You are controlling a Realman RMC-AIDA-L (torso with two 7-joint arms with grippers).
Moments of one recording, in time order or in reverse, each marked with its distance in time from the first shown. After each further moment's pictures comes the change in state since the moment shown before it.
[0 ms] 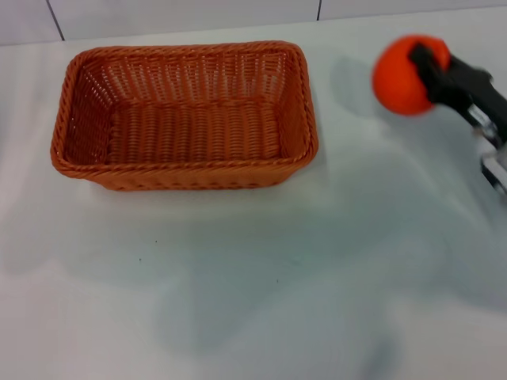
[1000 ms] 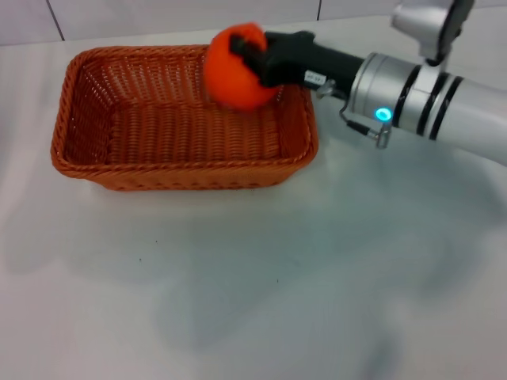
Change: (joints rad) left arm -0.016 0.002 0.009 -0.048 0.008 -0.020 0.026; right arm 0.298 0.010 -0.433 -0.099 -0.016 0.243 0.212
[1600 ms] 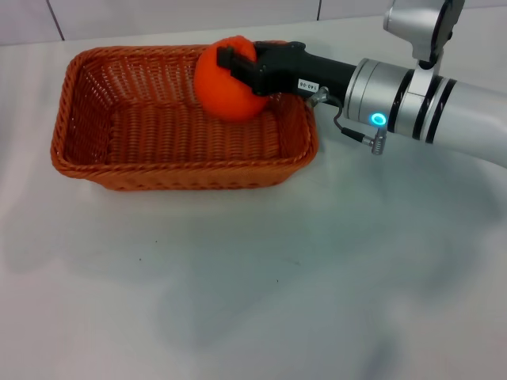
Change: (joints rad) left arm -0.002 0.002 0.001 0.002 0.000 -0.006 0.001; right arm 0.003 -0.004 -0.053 -0.007 0.001 -0.001 0.065
